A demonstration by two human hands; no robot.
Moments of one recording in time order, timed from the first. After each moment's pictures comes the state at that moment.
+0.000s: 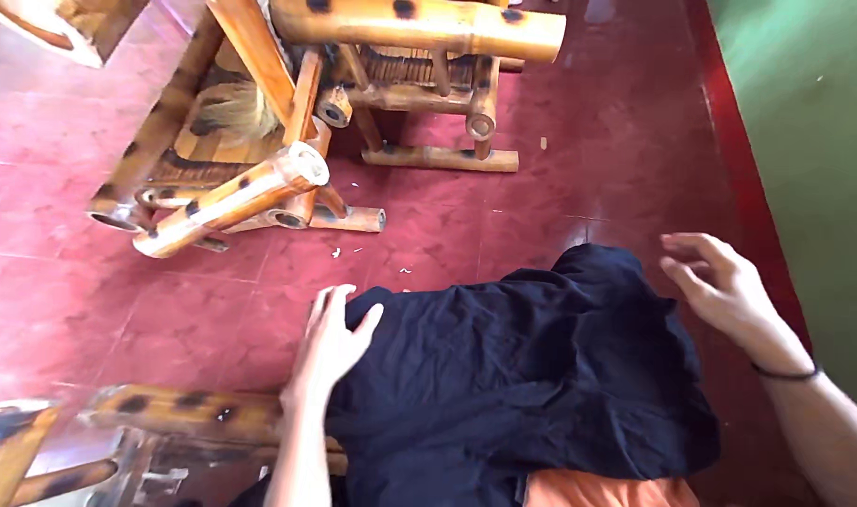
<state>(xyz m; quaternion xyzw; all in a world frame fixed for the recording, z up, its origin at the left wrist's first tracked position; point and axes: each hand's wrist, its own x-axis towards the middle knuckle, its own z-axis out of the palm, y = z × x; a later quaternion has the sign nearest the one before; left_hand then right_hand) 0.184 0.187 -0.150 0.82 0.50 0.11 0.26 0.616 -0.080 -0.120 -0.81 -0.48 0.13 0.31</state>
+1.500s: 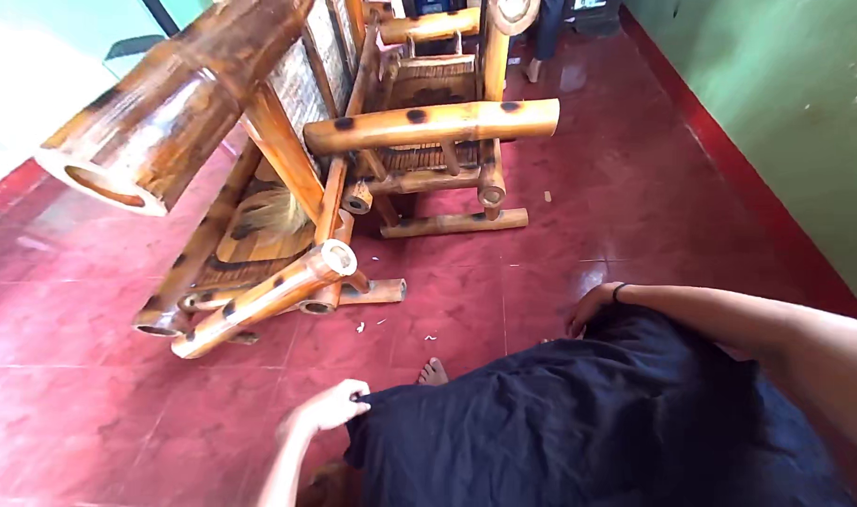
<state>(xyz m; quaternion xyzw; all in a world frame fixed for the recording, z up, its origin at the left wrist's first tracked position) 0.156 0.340 -0.183 0.78 0.42 -0.29 0.36 0.649 0.157 -0.263 -0.55 -0.61 0.53 -0.20</state>
